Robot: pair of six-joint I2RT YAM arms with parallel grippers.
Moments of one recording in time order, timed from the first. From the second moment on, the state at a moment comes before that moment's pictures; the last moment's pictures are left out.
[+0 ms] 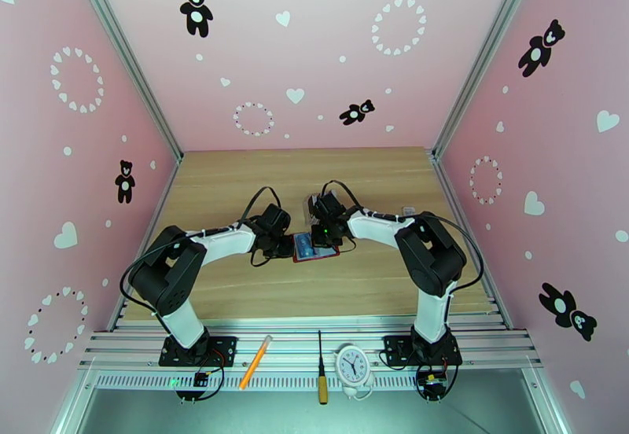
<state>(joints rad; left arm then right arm) -0.59 1.73 0.93 -0.35 0.24 -0.59 0.66 1.90 1.16 -0.41 -0.27 0.55</state>
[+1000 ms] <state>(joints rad) -0.55 1.75 0.94 -0.35 0.25 -0.59 0.67 1.88 1.15 -0.41 -0.29 0.56</state>
